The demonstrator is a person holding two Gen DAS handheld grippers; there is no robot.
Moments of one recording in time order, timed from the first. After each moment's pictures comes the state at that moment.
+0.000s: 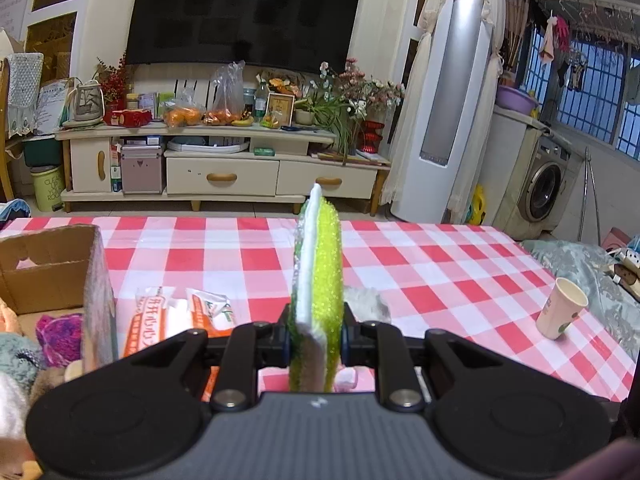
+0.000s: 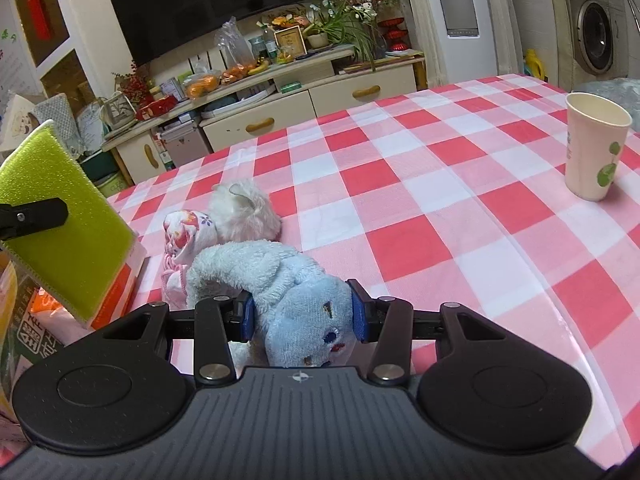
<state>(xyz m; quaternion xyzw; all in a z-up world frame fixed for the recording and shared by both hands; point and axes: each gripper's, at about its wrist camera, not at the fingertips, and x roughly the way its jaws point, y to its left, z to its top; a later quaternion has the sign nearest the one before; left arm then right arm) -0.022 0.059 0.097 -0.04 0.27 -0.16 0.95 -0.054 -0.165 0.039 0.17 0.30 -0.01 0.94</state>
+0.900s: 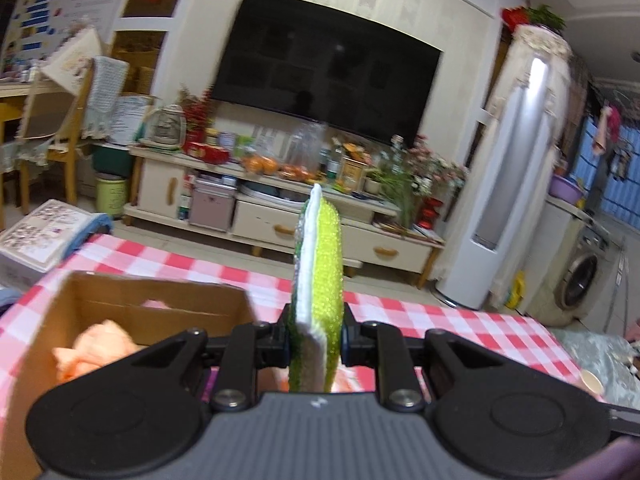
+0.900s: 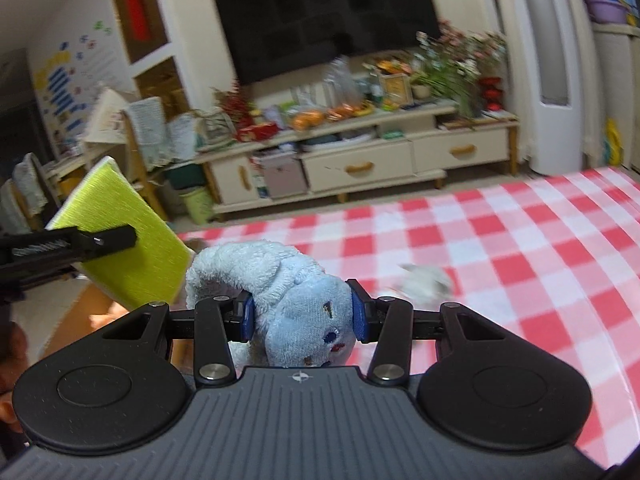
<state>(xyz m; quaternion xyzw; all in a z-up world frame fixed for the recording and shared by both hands) -0.045 0.172 0.139 -0.12 0.19 -0.09 0.97 -0.036 -0.046 0.135 0.11 0.24 0.11 0.96</state>
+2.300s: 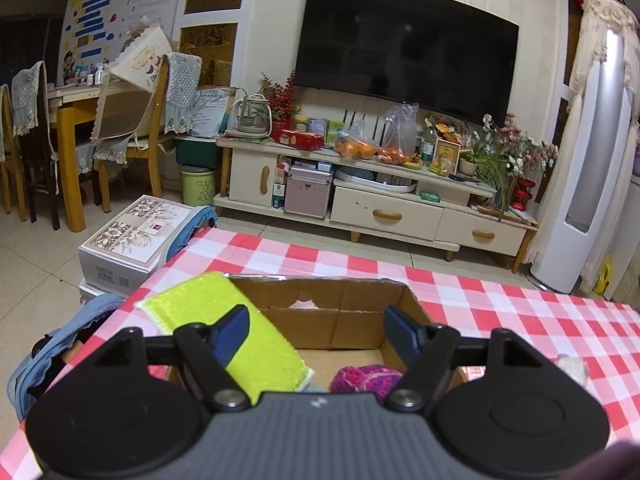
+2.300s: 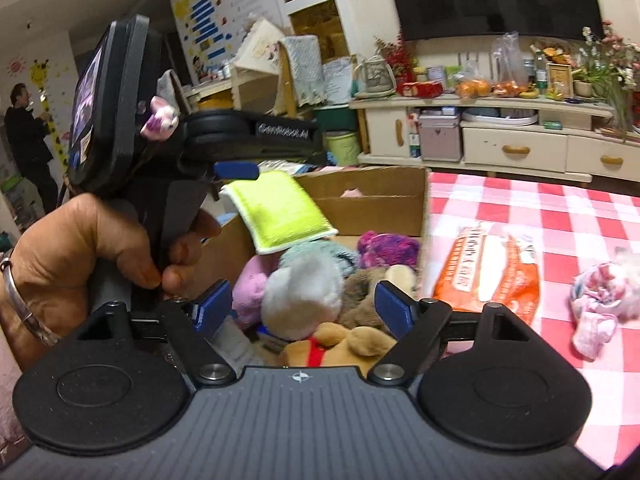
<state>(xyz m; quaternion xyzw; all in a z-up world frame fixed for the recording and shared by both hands) -0.021 0.254 0.124 -0.08 0.23 0.05 0.97 -0.073 0.083 0.122 0.04 0.27 0.32 0.91</state>
